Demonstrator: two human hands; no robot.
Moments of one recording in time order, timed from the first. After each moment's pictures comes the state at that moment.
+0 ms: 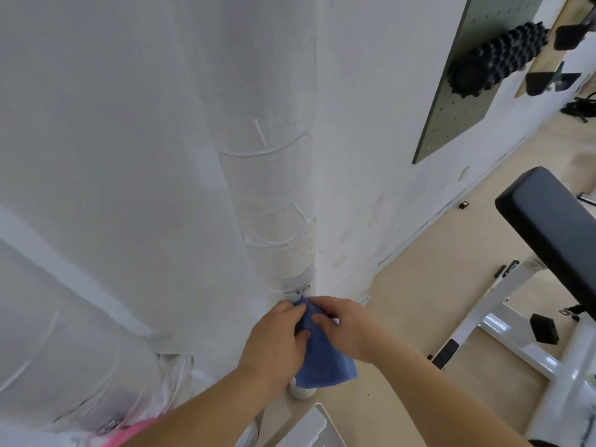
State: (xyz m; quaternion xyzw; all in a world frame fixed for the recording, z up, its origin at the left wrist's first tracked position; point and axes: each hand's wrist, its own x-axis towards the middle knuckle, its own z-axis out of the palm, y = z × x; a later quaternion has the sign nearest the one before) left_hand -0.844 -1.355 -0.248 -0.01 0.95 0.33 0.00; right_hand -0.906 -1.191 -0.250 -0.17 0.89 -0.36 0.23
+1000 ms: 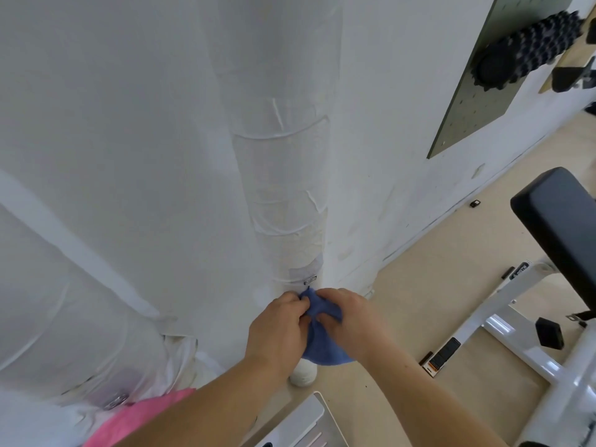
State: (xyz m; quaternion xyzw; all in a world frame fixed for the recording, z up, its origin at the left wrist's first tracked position) left_hand -0.848 -1.351 -0.261 -0.13 0.94 0.33 0.01; right_hand -0.901 -1.196 -0.266 -0.16 0.92 -0.31 0.16
